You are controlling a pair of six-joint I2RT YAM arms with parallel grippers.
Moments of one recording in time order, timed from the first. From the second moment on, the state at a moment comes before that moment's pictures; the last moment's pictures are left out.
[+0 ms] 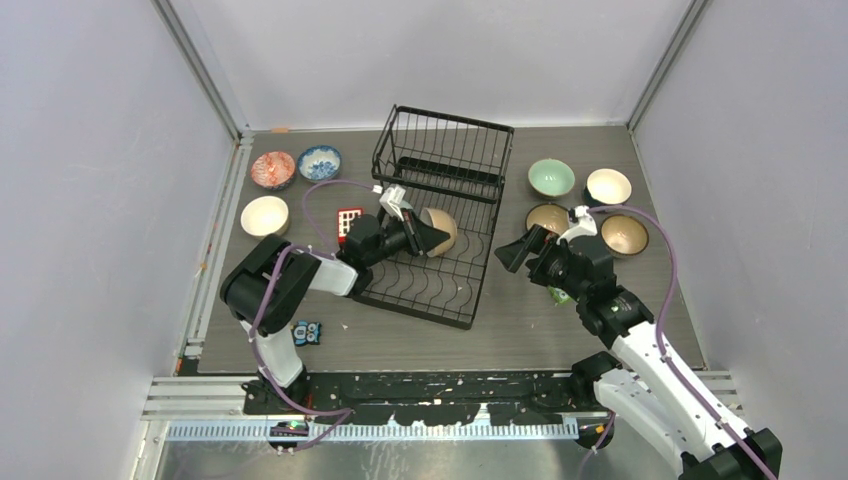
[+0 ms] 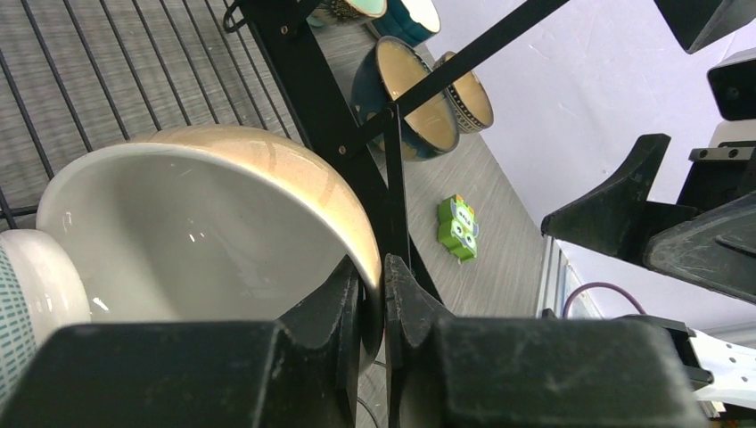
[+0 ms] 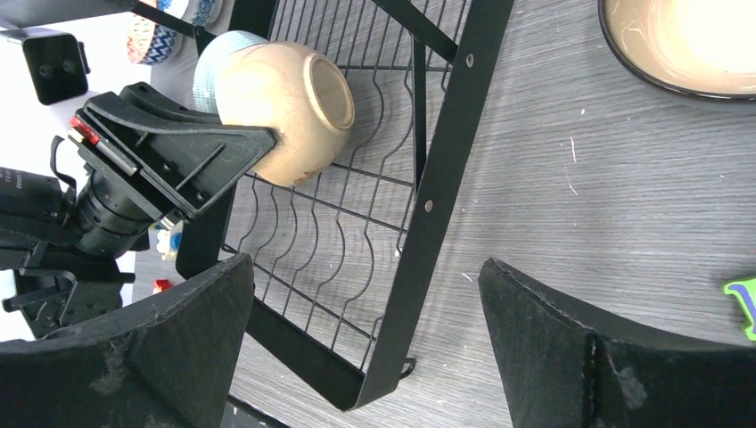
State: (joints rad) left arm -0.56 1.79 0.66 1.08 0.44 -0.75; right arm 0.39 0.70 0.53 -0.25 -0.07 0.74
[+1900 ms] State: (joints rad) left arm -0.46 1.23 1.23 -0.86 -0.31 -0.20; right arm 0.46 0.54 0.65 -0.49 -0.03 0.66
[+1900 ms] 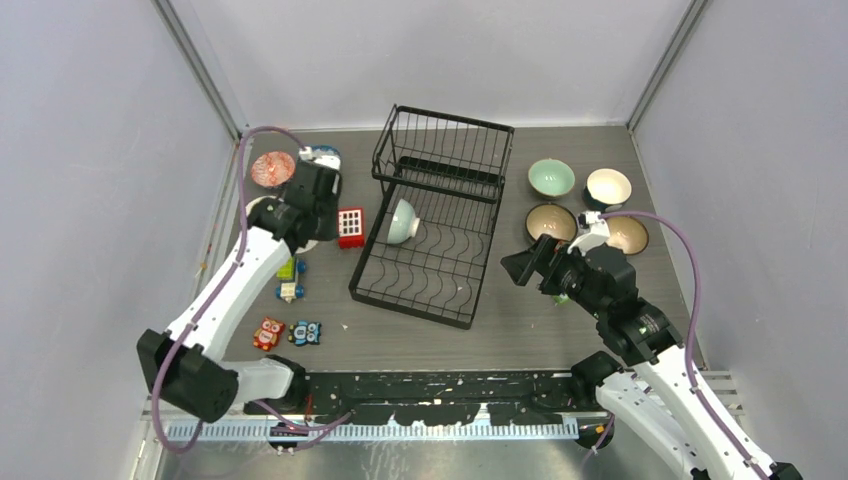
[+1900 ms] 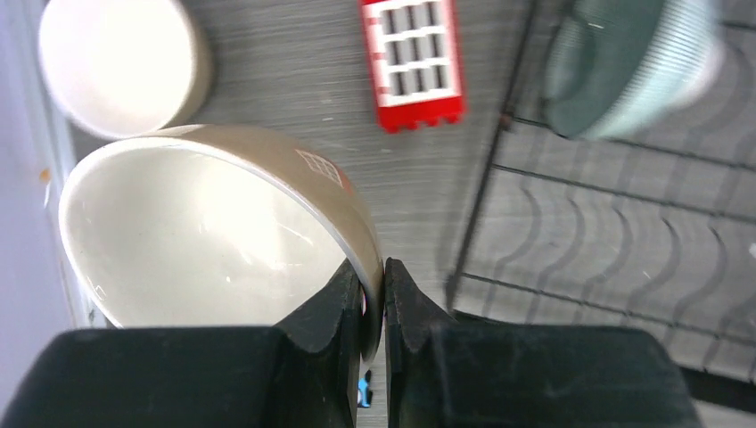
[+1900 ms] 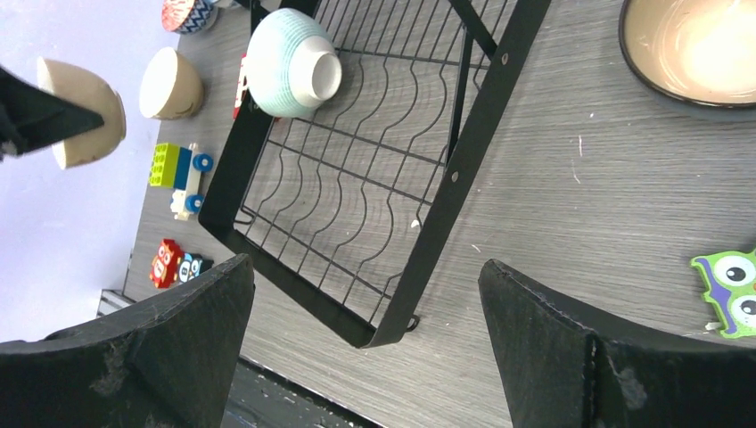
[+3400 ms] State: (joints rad) left arm 0.07 1.85 1.52 -0.73 -0.24 -0.16; right arm 0.53 0.52 0.65 -0.50 -0.01 0.66
